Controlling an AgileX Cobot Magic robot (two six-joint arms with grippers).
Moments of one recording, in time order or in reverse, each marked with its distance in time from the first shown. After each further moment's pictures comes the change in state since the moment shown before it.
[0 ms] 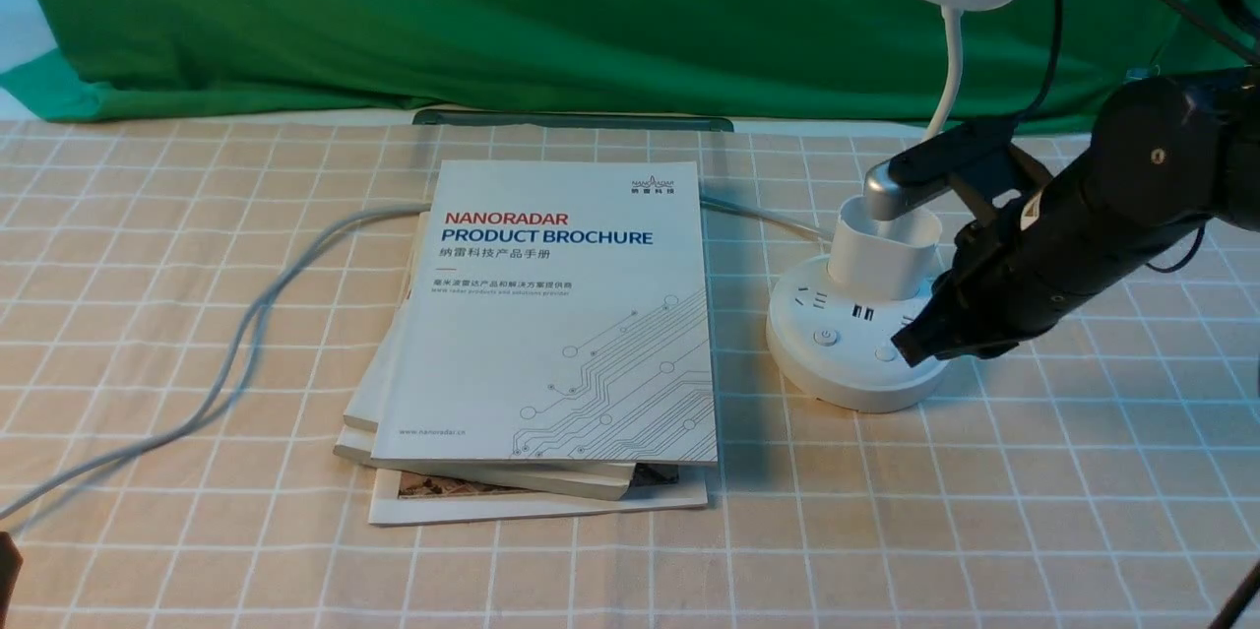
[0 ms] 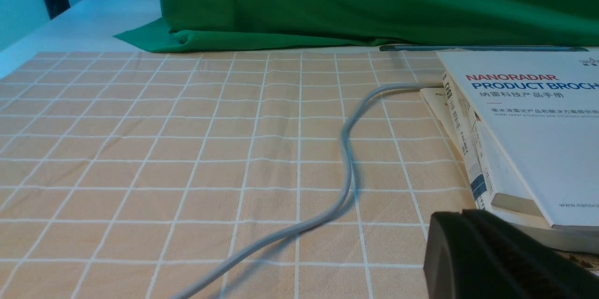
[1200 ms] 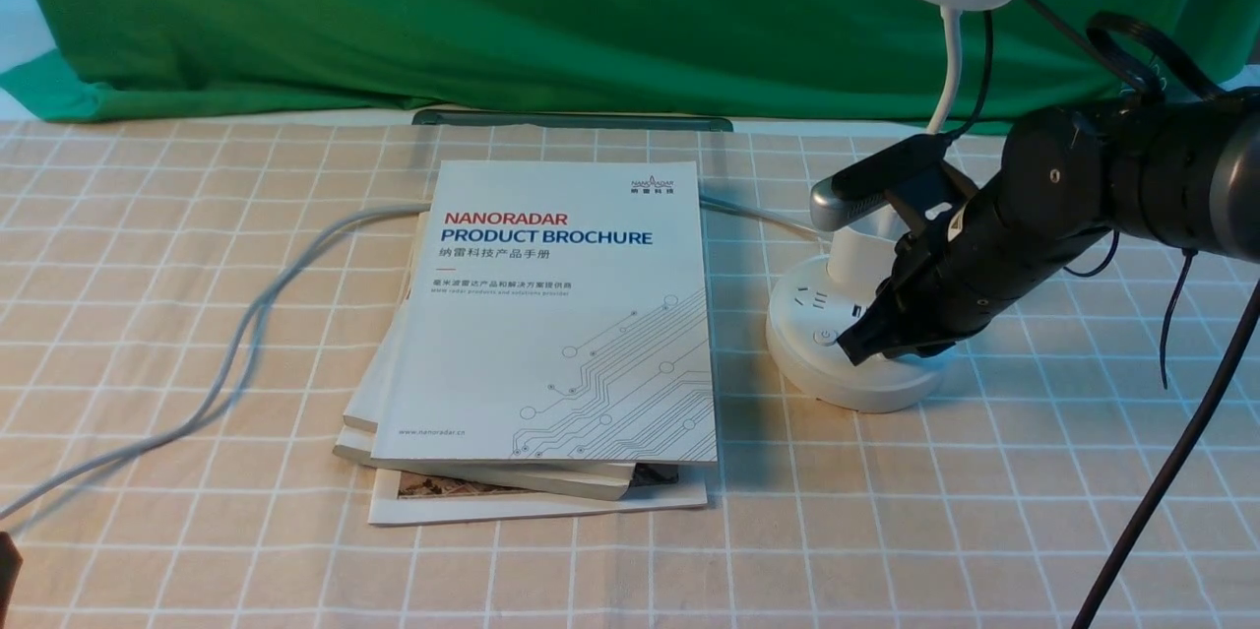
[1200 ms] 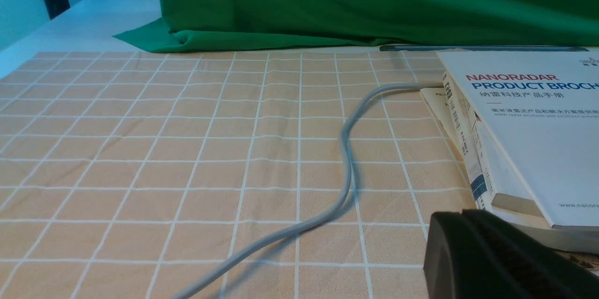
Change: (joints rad) right arm 0.027 0.143 -0.072 -0.001 -0.073 0.010; left arm 0.000 0.000 0.000 0.000 0.000 0.000
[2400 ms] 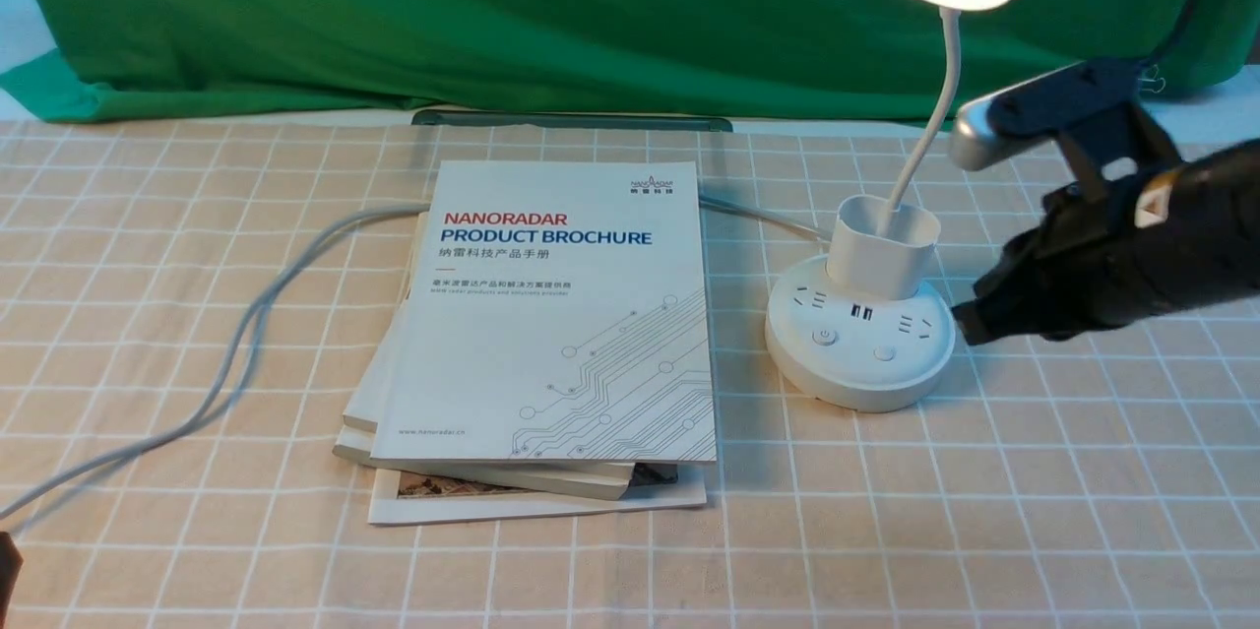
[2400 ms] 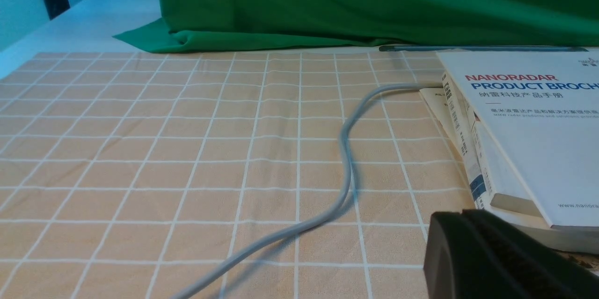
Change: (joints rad) right arm -0.021 -0.542 0.325 -0.008 -0.071 0.099; left arm 0.000 0.000 0.000 0.000 0.000 0.000
